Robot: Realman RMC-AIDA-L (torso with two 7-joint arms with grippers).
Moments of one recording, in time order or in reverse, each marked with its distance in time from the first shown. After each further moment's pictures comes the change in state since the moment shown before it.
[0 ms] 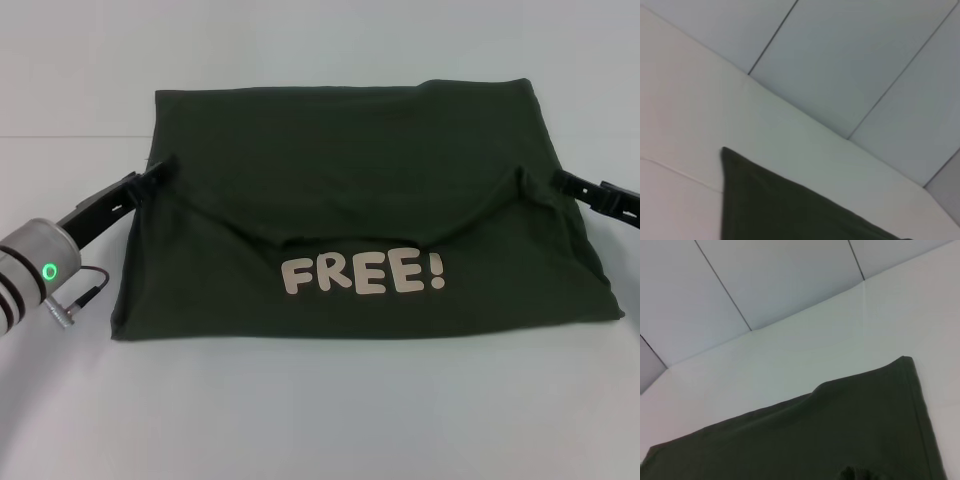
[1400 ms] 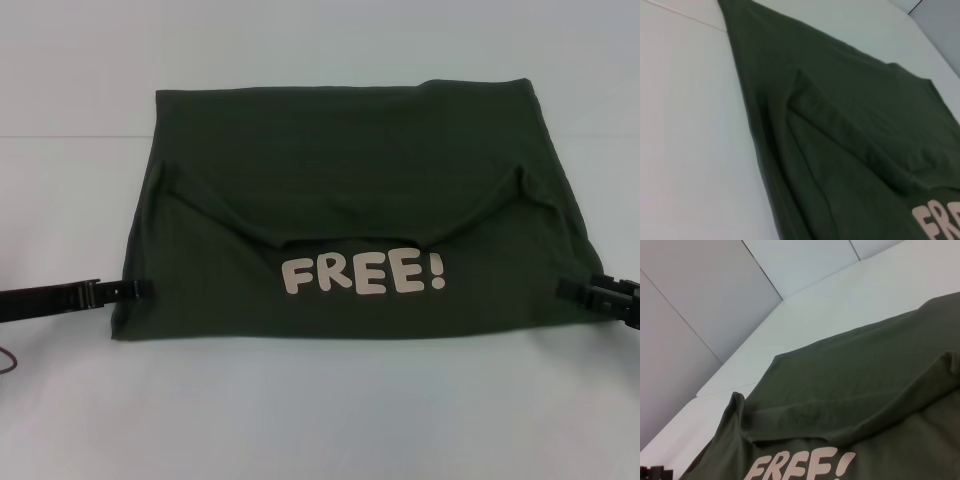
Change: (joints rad) left arm 0.123 0.192 0.326 0.175 0.438 0.316 -0.542; right arm -0.182 -0.091 -0.024 -0.014 -0.130 -0.527 -0.009
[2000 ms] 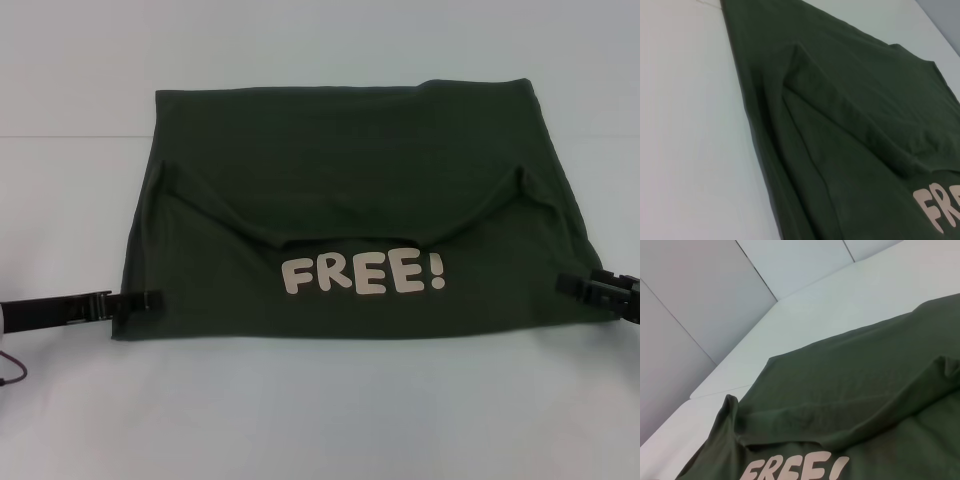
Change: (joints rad) left arm -0.001 -0.014 0.027 -0.006 0.014 -0.017 -0.002; right arm 0.009 0.002 0.000 0.000 0.000 0.023 0.005
